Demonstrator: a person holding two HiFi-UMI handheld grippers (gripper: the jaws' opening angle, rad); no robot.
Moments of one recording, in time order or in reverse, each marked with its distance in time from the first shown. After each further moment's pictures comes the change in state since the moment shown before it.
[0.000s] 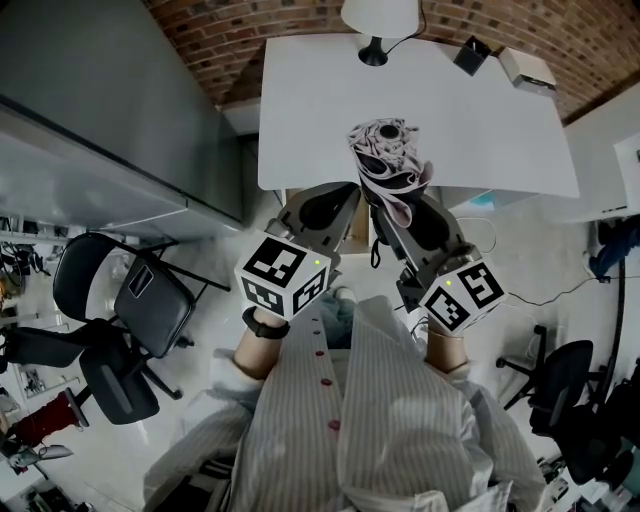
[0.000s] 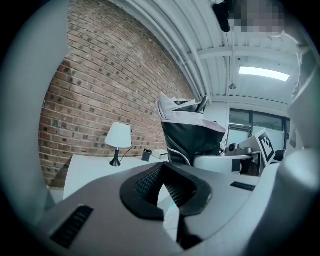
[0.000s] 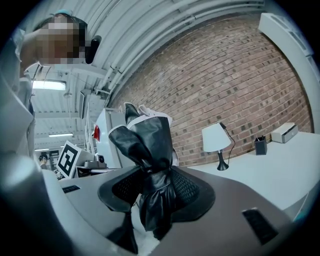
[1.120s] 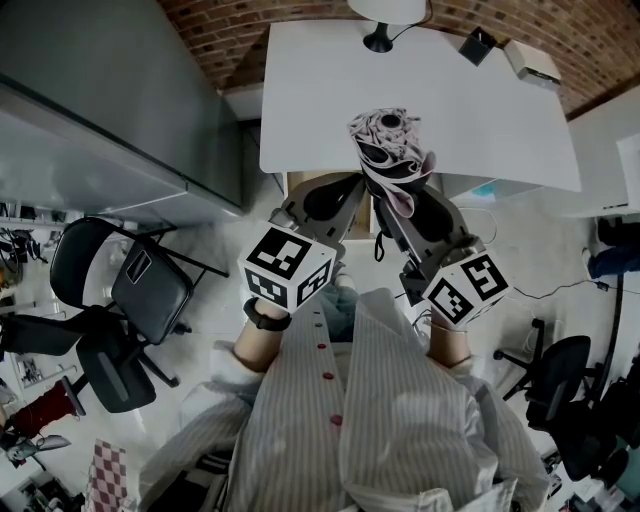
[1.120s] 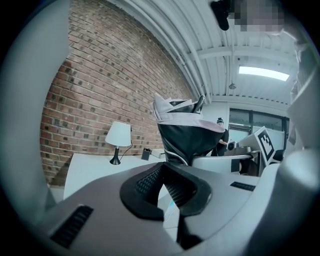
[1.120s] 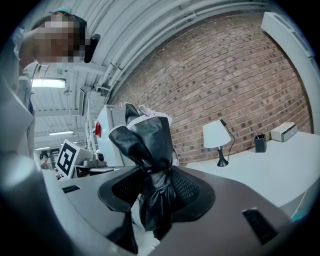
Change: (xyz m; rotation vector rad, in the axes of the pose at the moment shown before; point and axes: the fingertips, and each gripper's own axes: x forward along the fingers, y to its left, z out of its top) left arm -0.001 -0.007 -0.004 -0.005 0.007 0.003; right arm -0.003 0.002 -0.005 0.003 0.046 0.002
